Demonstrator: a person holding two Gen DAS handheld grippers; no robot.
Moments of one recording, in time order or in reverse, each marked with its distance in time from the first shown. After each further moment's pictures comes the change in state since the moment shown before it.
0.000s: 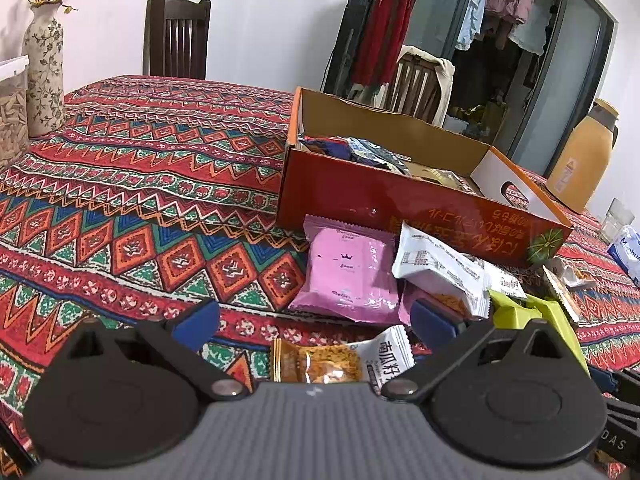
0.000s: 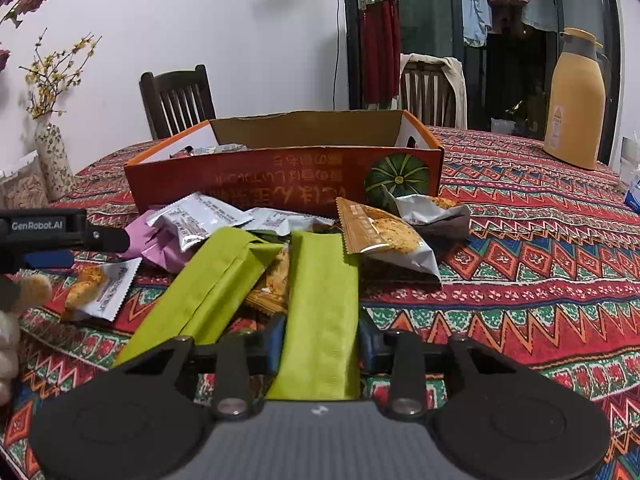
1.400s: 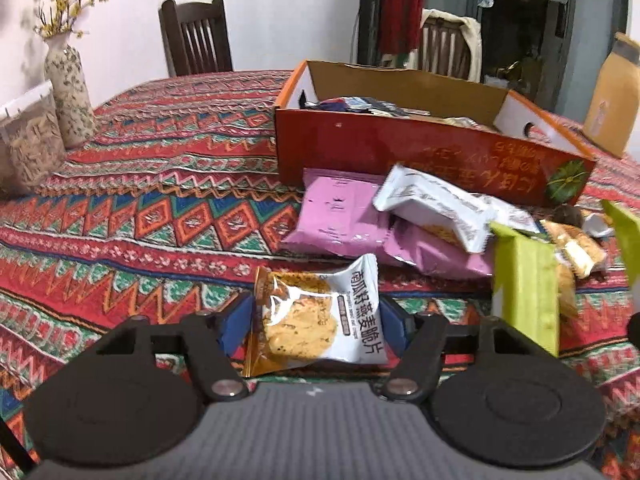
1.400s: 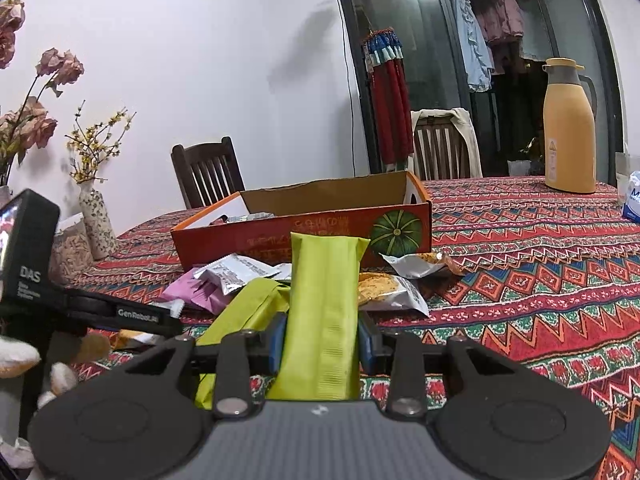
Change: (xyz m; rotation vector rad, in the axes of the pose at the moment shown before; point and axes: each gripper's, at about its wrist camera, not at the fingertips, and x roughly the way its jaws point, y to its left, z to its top) left arm -0.010 -0.046 -0.026 0.099 0.063 0.190; right arm -0.056 -0.018 -0.021 0.057 -0.213 0.112
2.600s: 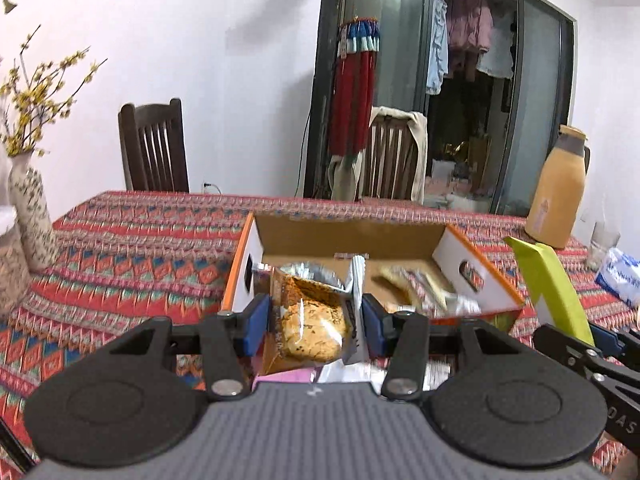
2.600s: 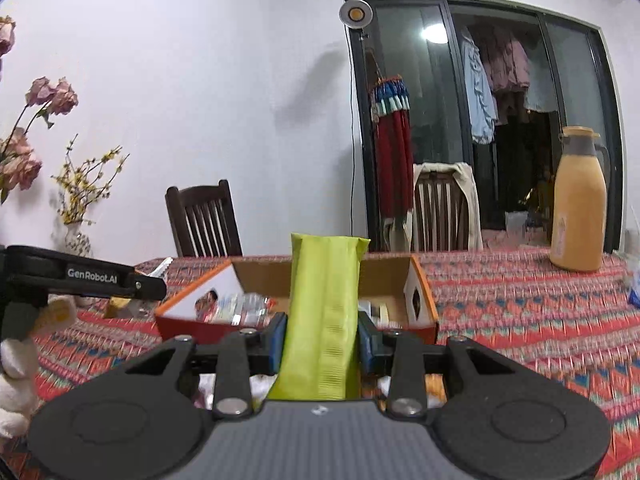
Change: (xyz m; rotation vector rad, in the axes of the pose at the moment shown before) left arm -0.049 -0.015 0.094 0.030 -0.290 -0.146; right arm 0.034 0.008 0.085 -0.077 -0.134 -0.032
